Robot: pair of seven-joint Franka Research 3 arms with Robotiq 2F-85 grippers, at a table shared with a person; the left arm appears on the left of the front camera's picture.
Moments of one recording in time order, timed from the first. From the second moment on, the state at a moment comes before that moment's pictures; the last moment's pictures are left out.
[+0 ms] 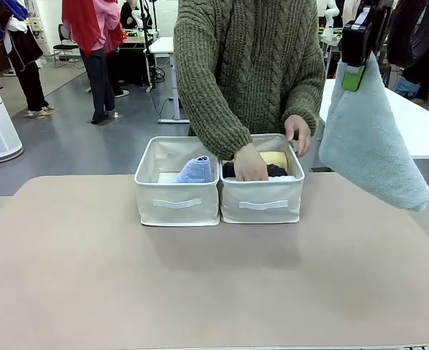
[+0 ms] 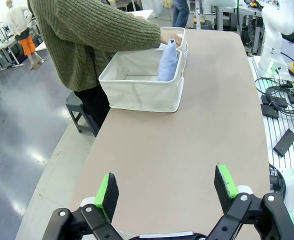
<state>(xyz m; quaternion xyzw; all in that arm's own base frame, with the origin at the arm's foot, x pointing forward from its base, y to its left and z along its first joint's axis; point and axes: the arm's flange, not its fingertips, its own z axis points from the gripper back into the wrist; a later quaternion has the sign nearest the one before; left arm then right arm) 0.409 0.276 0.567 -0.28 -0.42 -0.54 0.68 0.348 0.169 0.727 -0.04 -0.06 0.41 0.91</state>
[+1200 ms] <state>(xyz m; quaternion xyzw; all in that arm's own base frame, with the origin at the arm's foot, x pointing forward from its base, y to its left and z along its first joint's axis) 0.409 0.275 0.568 -0.28 -0.42 -0.54 0.68 0.444 0.280 0.749 -0.03 -0.16 0.56 0.81</state>
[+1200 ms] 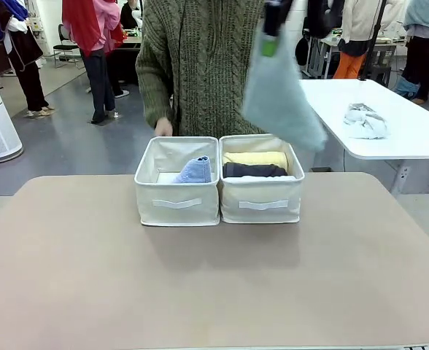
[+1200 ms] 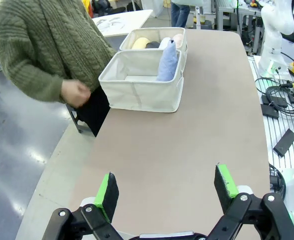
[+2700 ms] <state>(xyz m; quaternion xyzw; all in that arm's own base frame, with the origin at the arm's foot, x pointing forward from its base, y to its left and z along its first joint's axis) 0.409 0.276 0.568 -0.28 -0.42 -0.54 0.68 0.533 0.413 0.681 -0.01 -0.21 0.69 0.69</state>
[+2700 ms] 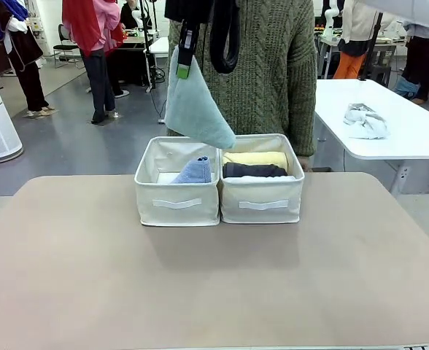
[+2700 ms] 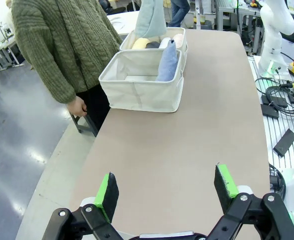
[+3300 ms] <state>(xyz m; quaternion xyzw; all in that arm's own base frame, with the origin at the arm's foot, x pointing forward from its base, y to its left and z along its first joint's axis) 0.409 0.276 0.568 -0.28 -0.42 -0.54 0.68 0.569 0.433 0.643 0.01 -0.22 0.73 0.64</state>
